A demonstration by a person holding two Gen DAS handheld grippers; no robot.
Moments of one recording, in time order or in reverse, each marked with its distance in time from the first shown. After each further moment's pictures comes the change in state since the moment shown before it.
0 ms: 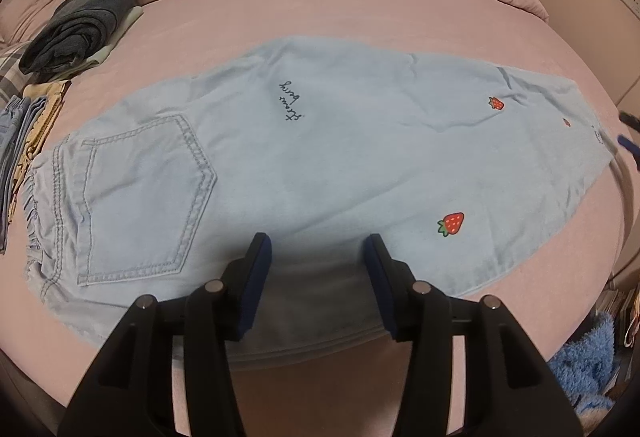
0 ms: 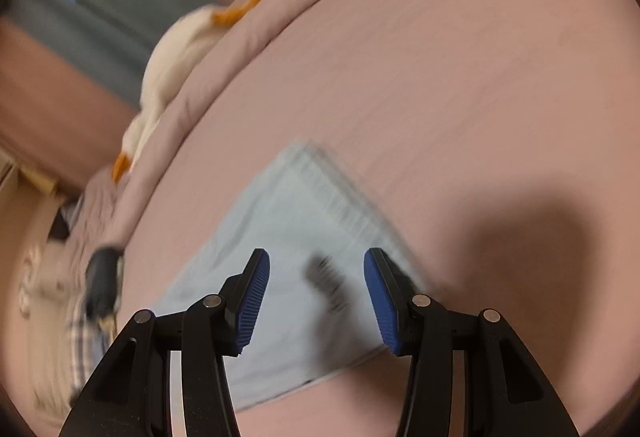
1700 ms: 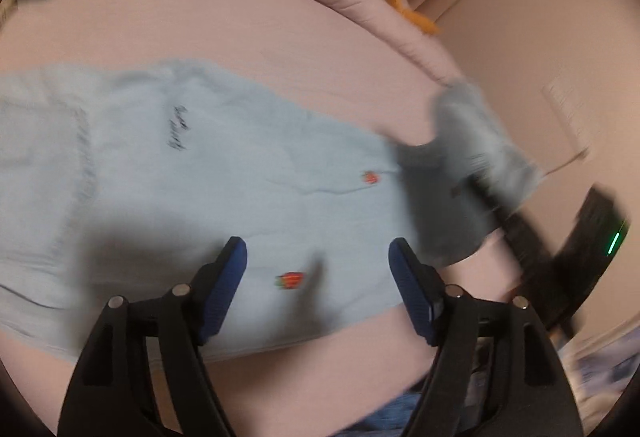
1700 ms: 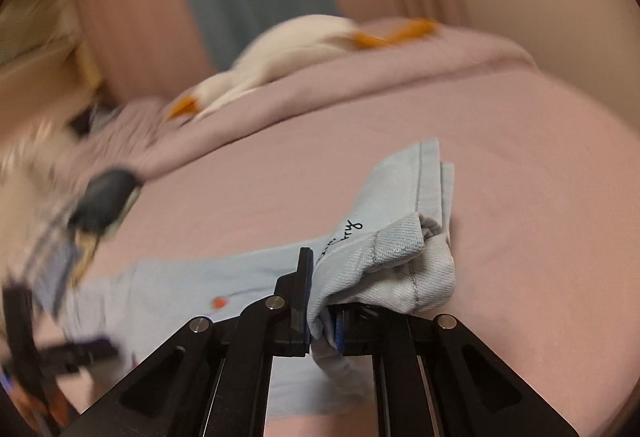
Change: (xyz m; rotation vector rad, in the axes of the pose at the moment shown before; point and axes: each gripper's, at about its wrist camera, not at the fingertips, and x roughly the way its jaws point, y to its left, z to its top) left arm -0.012 0.002 0.021 -0.315 -0.049 -0.533; right arm -0.010 0.149 -0.080 -0.648 -0.132 0.023
